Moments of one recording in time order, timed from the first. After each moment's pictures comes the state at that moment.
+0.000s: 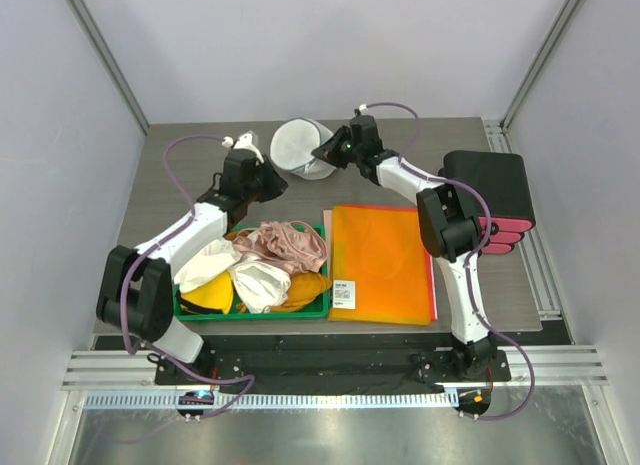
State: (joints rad) left arm -0.37 1.53 1.05 -0.02 0.01 -0.61; right arm 0.42 2.31 1.84 0.06 -0.26 0.91
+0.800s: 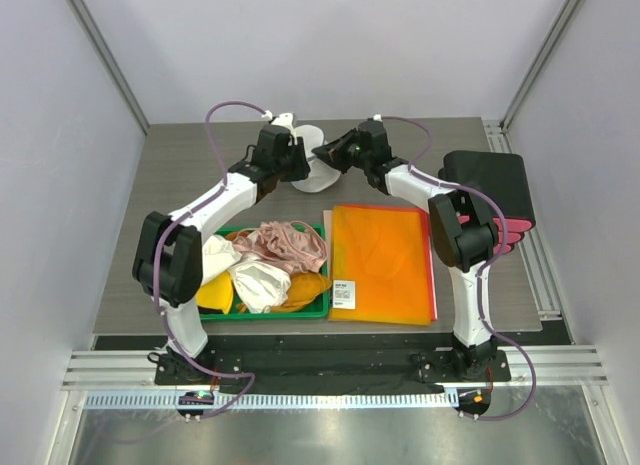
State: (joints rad) left arm -0.46 1.83 1.44 -0.16 -0.03 -0.40; right arm 0.43 2.14 1.57 0.21 -0.29 1.29
